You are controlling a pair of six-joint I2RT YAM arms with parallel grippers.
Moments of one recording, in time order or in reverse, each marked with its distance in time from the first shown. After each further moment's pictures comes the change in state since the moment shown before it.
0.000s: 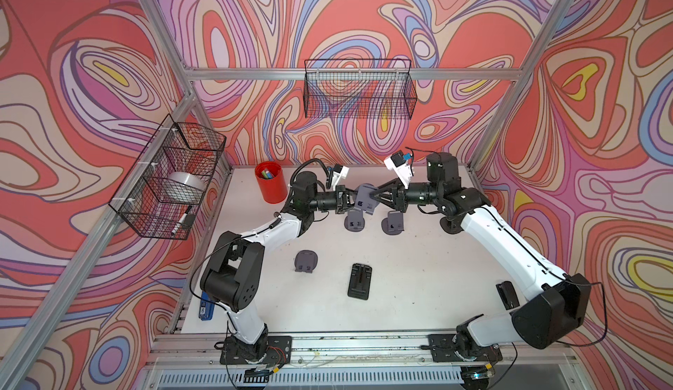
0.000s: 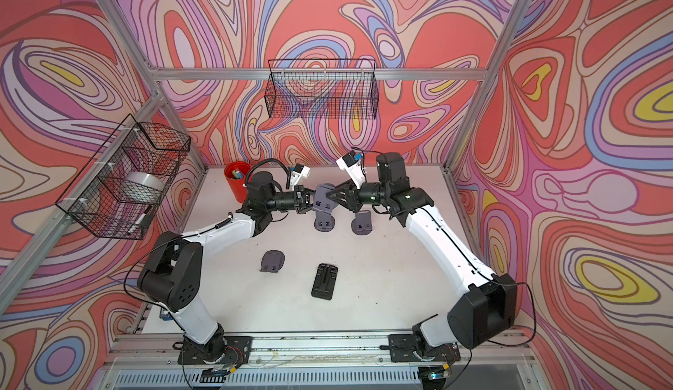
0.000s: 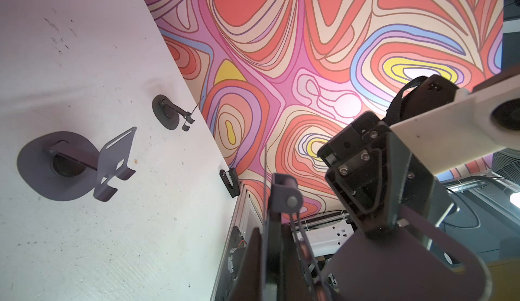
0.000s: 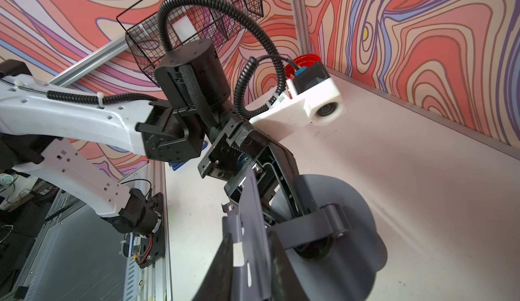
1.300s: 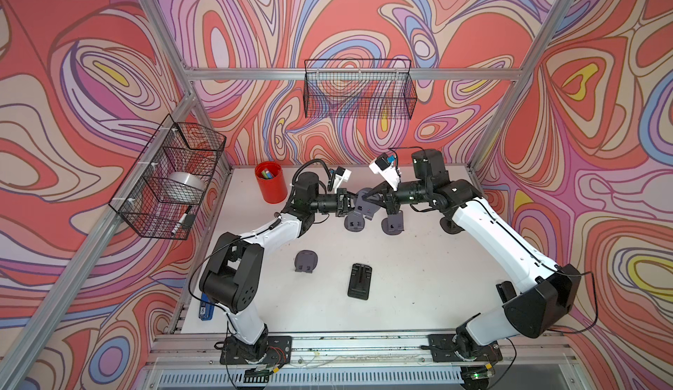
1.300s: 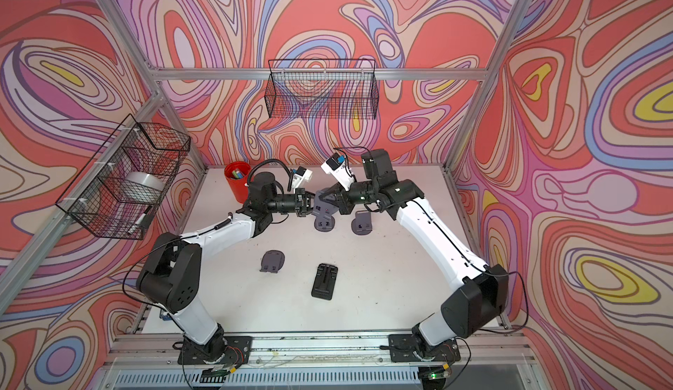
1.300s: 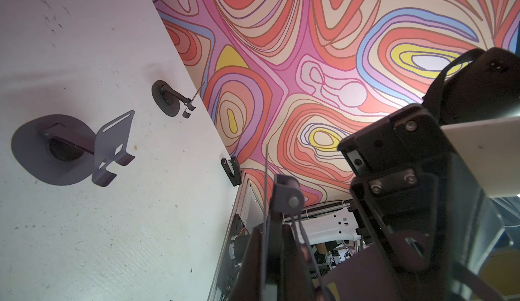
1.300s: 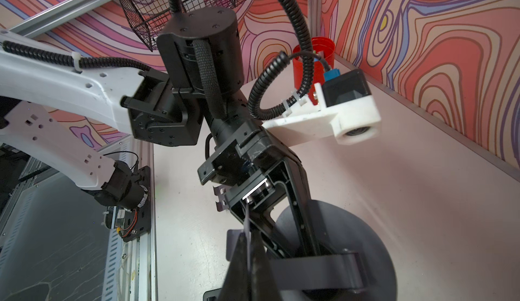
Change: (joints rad) left arm -0.006 -0.010 0.000 -0.079 0.026 0.052; right arm 0.080 0.073 0.145 -0.193 0.083 -0.171
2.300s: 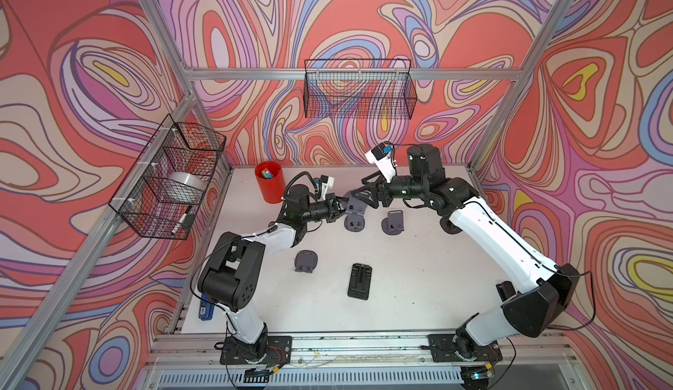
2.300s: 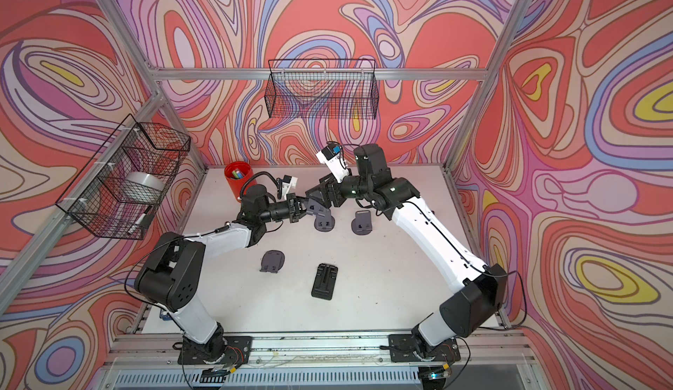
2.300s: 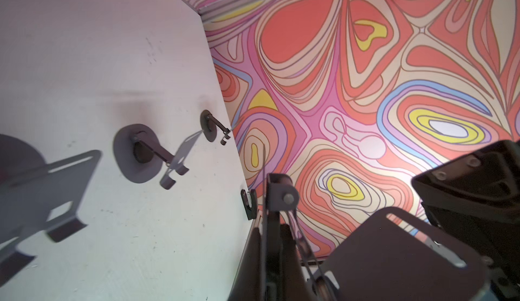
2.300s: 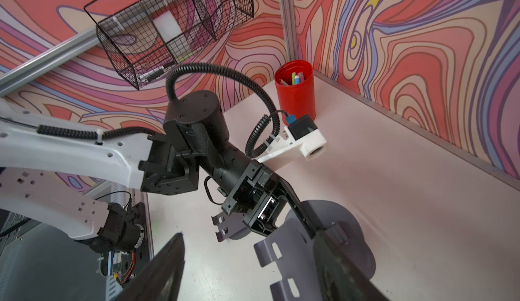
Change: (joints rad) left arm 0.091 0.008 -0.202 0.222 -0.179 -0.125; right arm 0.061 0.012 0.083 0.084 0.161 0.209
